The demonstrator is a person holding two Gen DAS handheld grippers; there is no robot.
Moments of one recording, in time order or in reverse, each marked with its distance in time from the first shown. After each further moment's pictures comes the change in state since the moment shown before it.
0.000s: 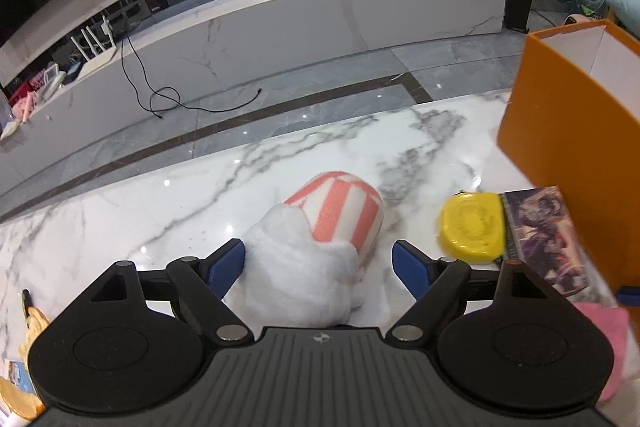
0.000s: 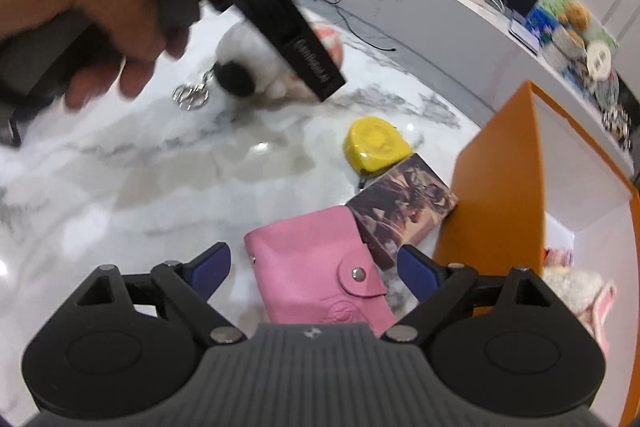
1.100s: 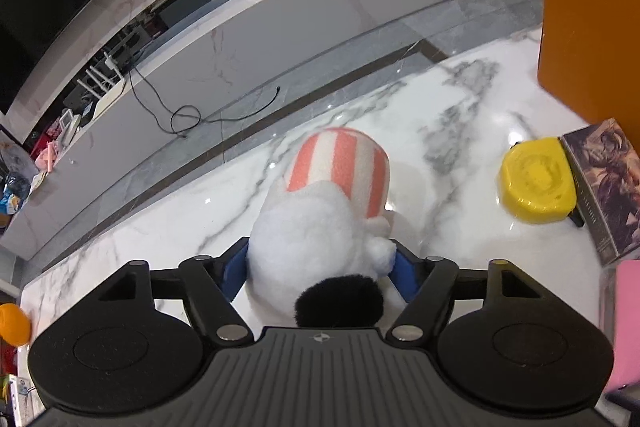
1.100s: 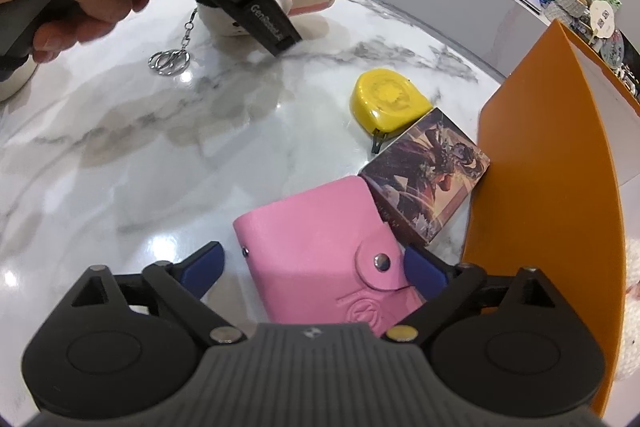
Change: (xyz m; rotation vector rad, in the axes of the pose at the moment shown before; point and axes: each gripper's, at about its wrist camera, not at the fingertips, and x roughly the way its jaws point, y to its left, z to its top) left arm 0.031 -0.002 -0.004 0.190 0.036 0.126; right arm 0.036 -0.006 -0.002 0.105 0.077 0.019
